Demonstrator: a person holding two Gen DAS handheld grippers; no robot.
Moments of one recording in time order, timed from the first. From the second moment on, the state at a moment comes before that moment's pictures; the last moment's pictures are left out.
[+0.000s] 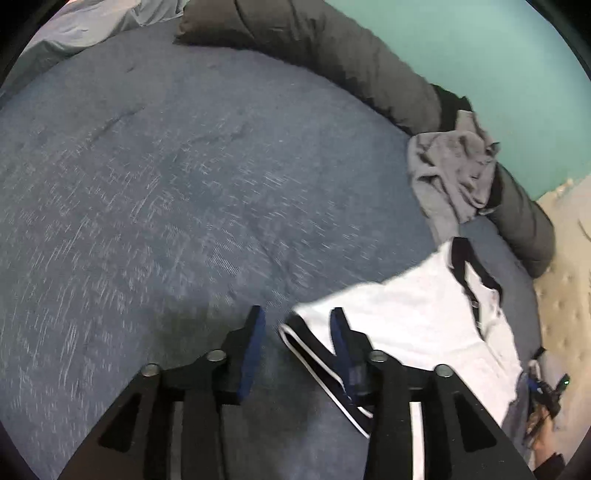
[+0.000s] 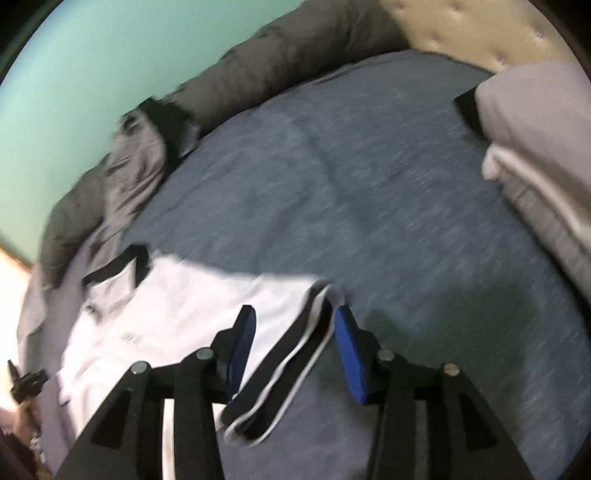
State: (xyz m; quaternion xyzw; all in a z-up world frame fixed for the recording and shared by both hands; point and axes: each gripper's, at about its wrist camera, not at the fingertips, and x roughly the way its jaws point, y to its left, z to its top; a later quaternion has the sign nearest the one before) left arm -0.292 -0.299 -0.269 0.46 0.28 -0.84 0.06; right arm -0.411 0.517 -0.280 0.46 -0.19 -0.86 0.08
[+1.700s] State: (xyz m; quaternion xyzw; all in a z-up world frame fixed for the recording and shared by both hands) left arm -0.213 -0.213 -0.258 0.49 0.25 -0.84 -0.03; right arm -0.348 0.493 -0.292 0.46 -0.24 -0.85 0.09
